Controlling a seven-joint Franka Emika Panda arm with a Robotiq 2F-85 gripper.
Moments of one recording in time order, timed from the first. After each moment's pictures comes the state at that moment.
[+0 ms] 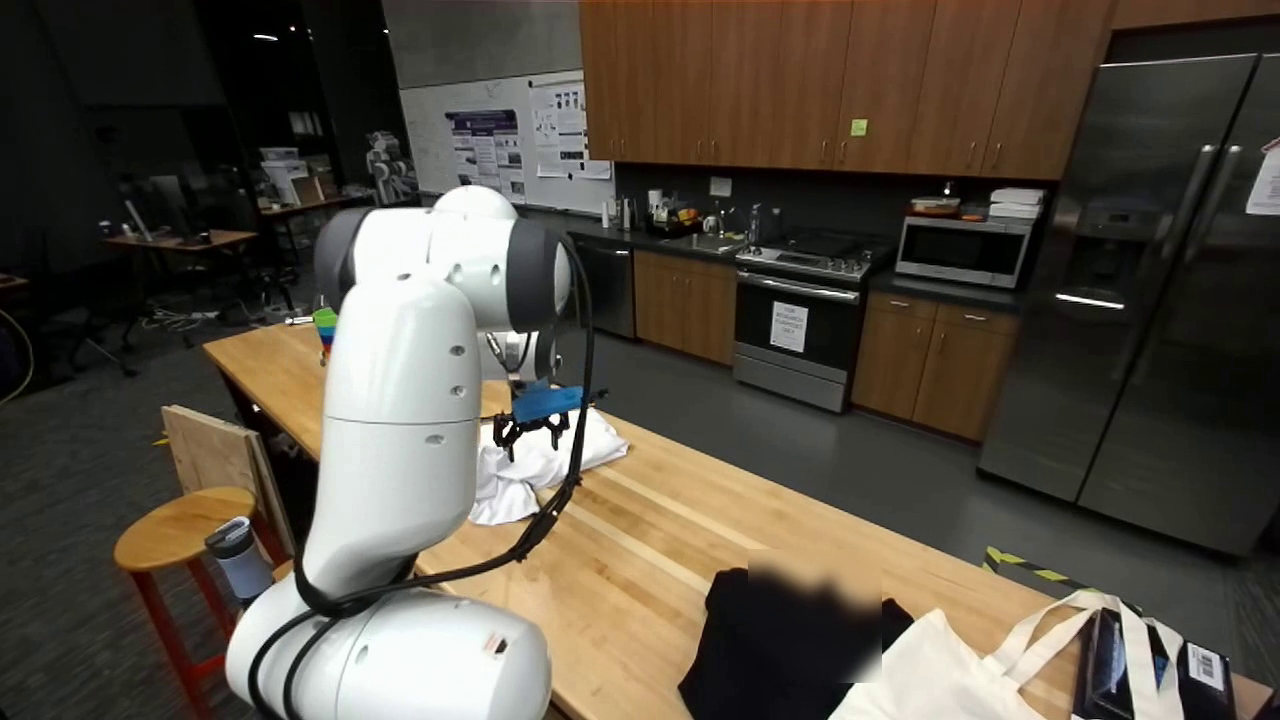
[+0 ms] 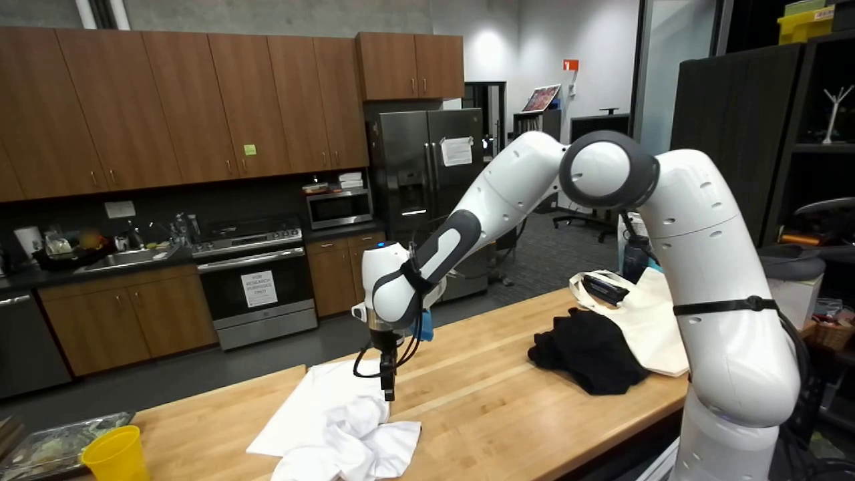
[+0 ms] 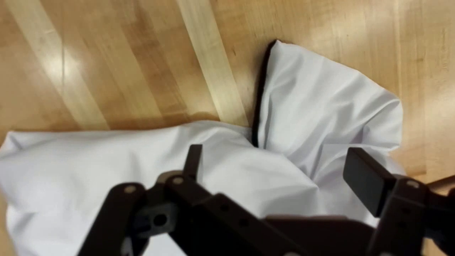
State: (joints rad) arm 0.27 0.42 0.28 -1.97 -0.05 2.39 -0.48
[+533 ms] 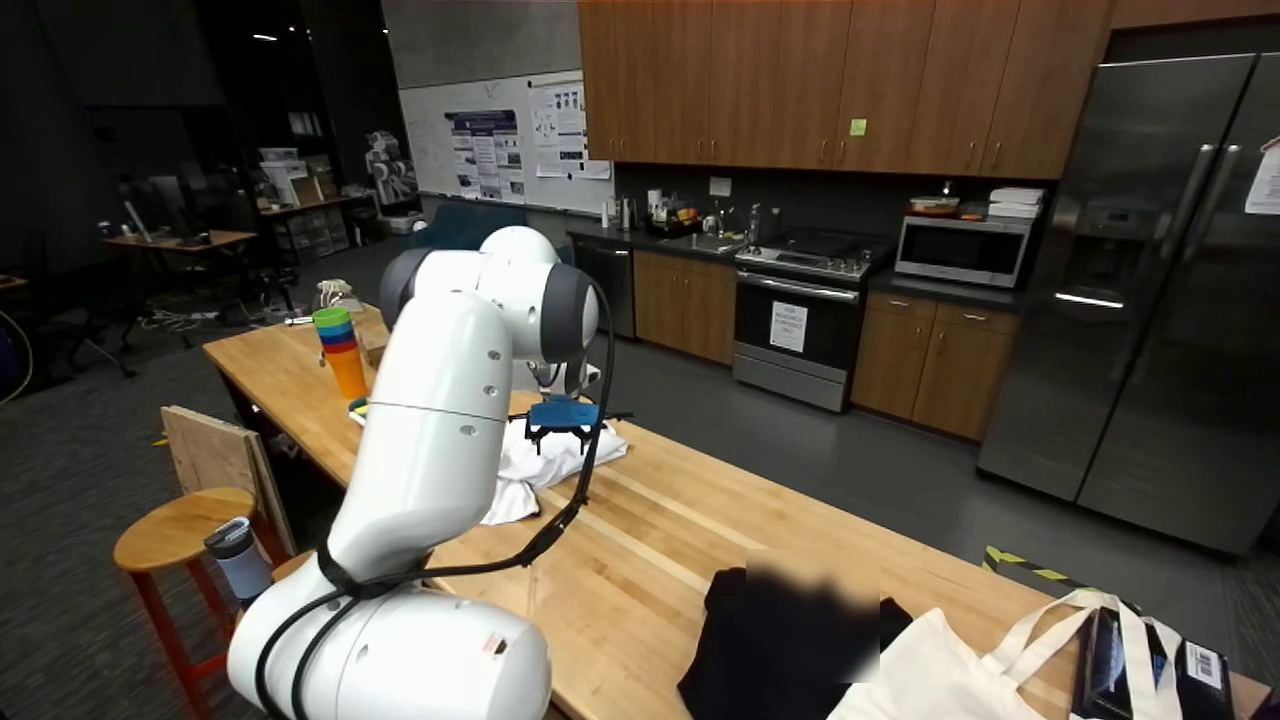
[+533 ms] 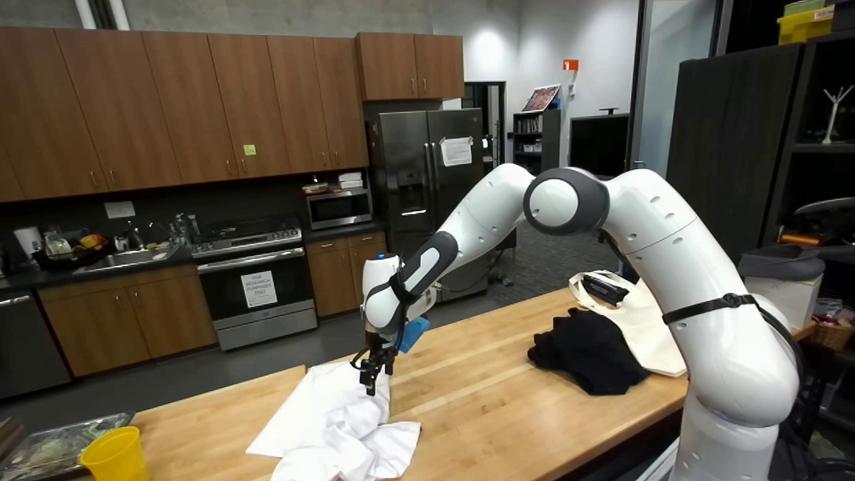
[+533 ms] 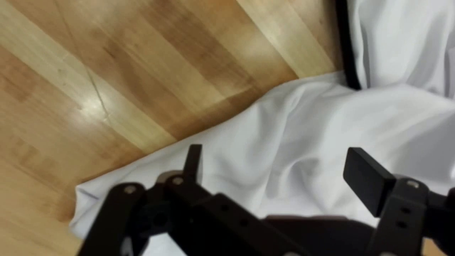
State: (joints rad) arm 0.26 0.64 0.23 -1.75 -0.03 2.46 -0.16
